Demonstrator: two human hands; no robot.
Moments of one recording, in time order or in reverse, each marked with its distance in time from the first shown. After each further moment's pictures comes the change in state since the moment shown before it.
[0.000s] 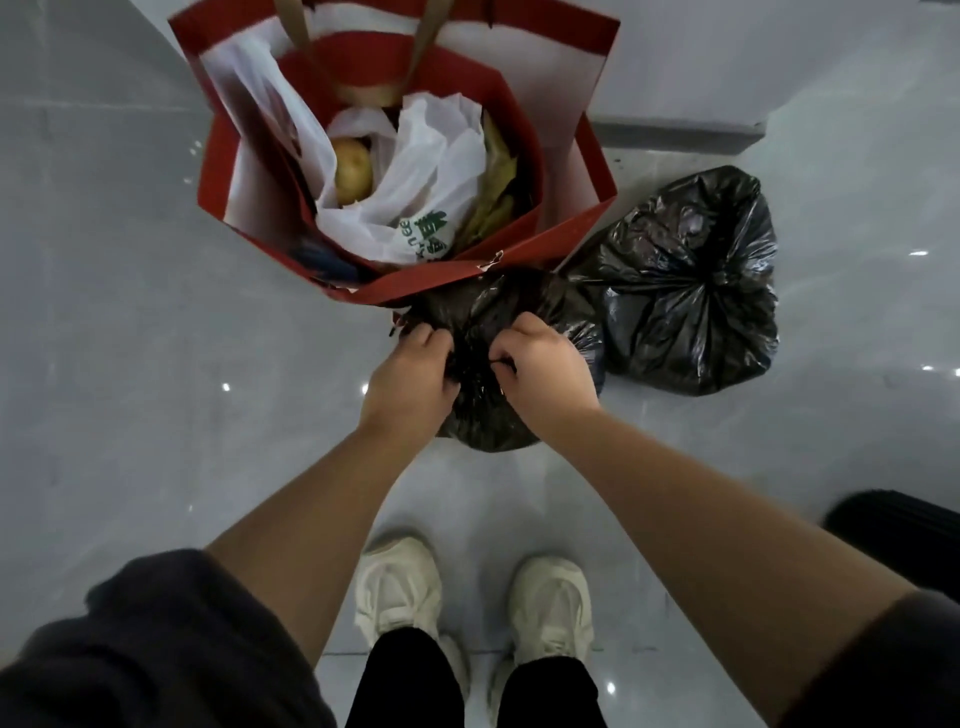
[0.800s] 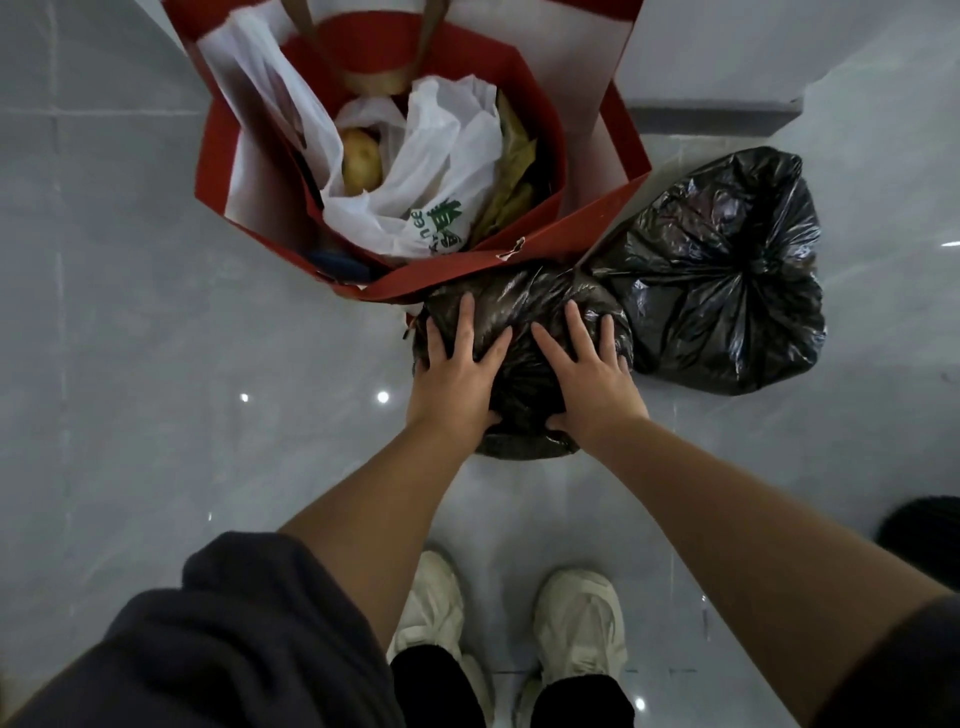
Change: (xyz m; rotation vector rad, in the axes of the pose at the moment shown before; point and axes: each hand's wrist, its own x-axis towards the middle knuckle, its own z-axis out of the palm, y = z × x) left_hand 0.015 0.001 0.041 0.326 -0.263 0.013; right_hand -0.006 0.046 0.028 -0.303 -0.335 0.204
